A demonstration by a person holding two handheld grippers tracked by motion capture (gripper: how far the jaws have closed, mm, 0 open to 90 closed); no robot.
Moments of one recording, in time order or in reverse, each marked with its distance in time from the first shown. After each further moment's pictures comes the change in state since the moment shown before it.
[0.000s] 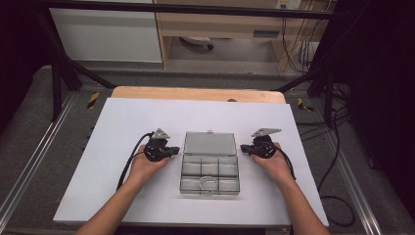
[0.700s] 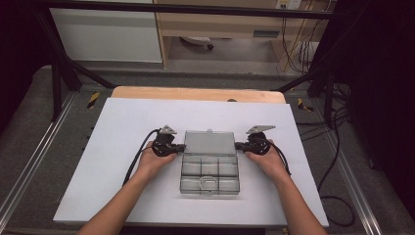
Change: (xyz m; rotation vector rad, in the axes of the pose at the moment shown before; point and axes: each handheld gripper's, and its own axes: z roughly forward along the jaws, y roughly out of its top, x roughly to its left) left arm 0.007 0.013 0.028 0.011 -0.050 -0.031; right arm 0.000 0.011 0.018 -0.014 0.066 -0.001
